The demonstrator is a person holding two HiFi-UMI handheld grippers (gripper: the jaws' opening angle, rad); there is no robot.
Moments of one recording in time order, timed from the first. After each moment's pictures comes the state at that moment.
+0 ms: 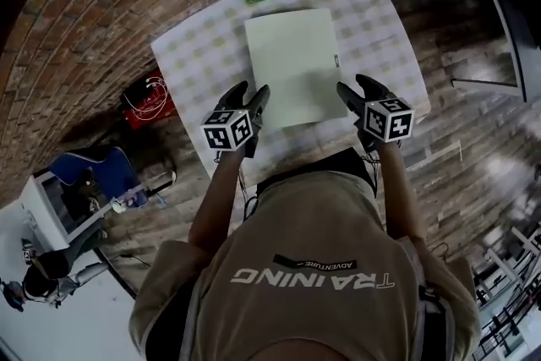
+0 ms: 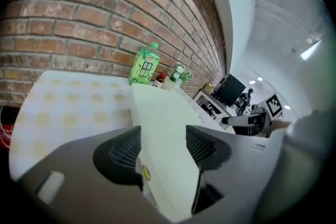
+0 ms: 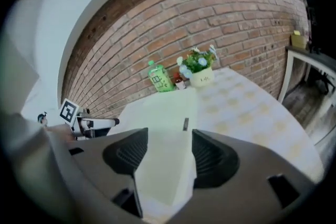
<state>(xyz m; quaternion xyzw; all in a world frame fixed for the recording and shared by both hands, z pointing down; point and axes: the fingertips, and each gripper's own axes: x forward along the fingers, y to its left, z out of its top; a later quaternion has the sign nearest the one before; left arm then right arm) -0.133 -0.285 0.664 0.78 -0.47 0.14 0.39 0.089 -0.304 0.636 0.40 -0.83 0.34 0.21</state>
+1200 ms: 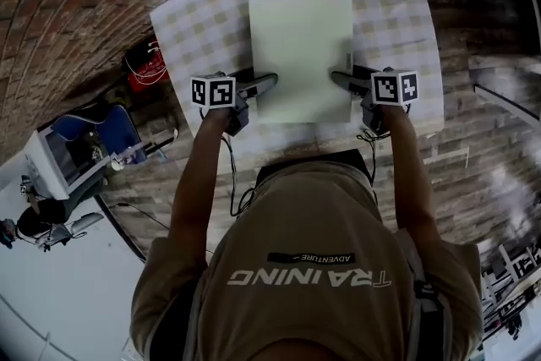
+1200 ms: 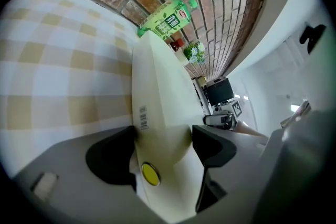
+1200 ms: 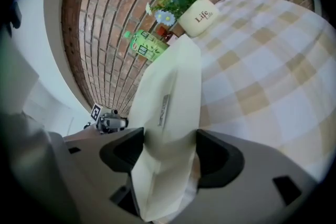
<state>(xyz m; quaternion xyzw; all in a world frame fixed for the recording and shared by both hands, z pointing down) -0.109 -0.293 0.737 0.73 -0.32 0.12 0.59 0.067 -0.326 0.741 0.20 -0.77 0.56 0.23</state>
